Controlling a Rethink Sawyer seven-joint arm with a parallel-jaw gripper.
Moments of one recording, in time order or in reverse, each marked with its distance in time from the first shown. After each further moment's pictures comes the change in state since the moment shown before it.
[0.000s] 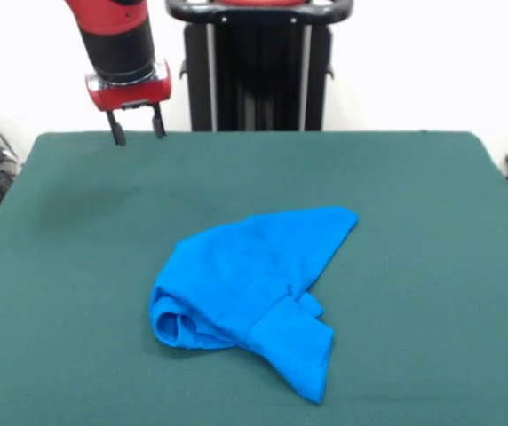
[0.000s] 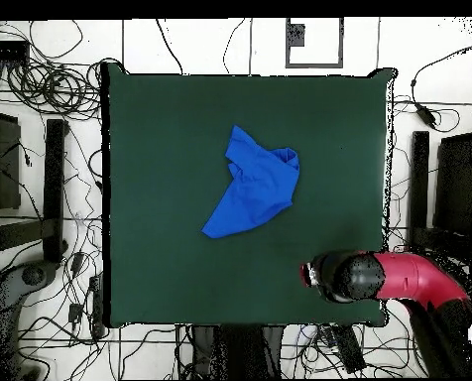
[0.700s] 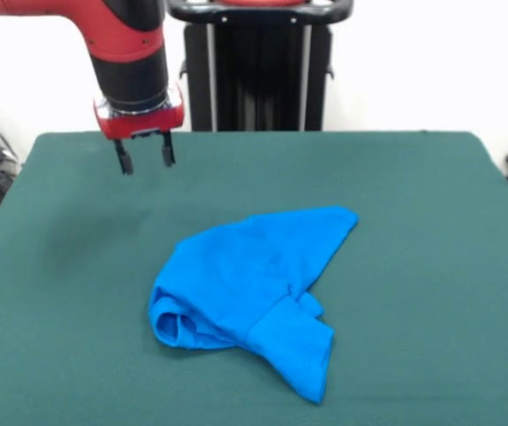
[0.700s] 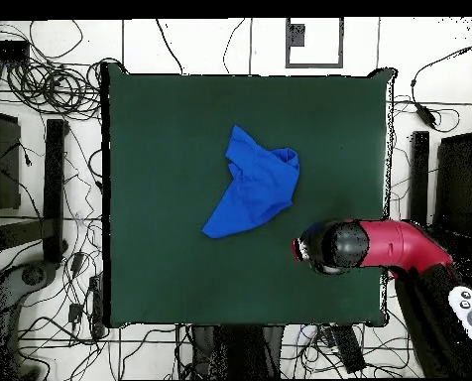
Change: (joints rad) arm 0.101 0.062 0.000 -0.141 0.017 0.057 0.000
